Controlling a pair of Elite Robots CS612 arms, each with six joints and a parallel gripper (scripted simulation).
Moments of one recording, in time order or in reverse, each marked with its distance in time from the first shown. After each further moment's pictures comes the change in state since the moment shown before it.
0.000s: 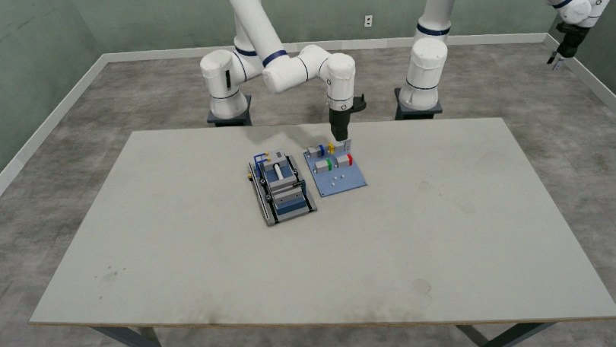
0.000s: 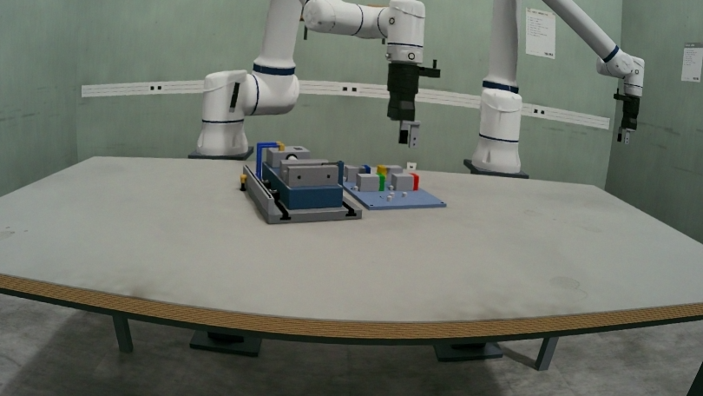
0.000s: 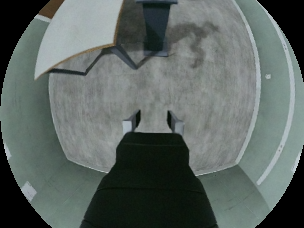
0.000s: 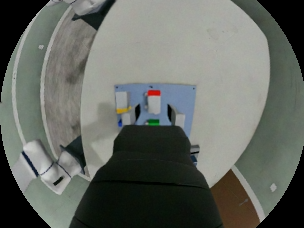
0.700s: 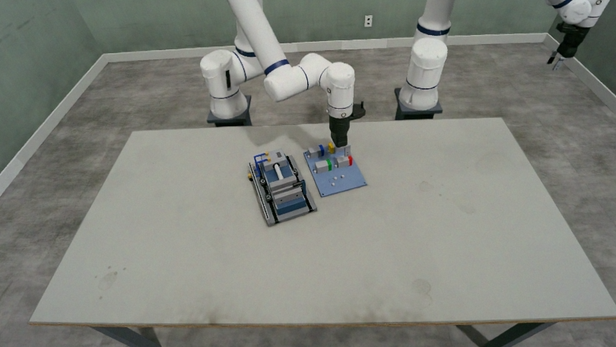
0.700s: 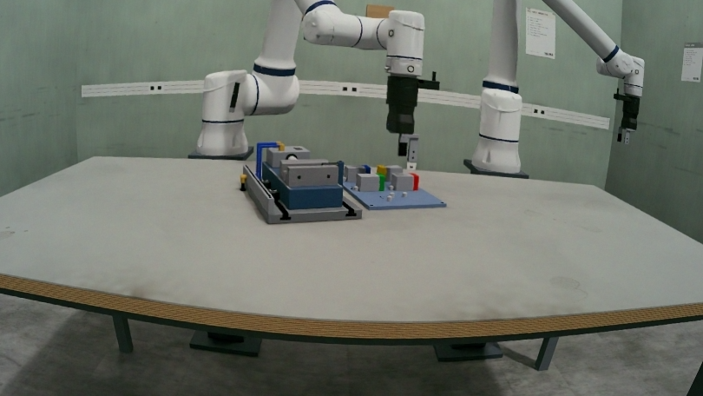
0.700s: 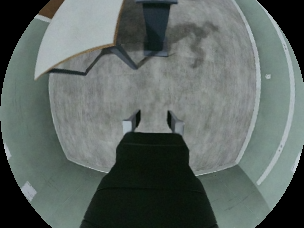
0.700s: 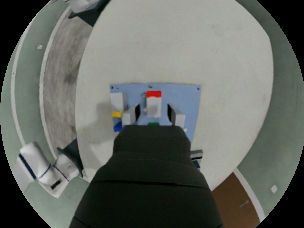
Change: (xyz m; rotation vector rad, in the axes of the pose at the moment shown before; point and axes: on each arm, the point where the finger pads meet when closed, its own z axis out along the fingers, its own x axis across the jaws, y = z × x) left arm 0.000 0.000 0.000 0.000 0.000 0.000; right arm 0.000 0.000 0.032 0.000 0.000 0.000
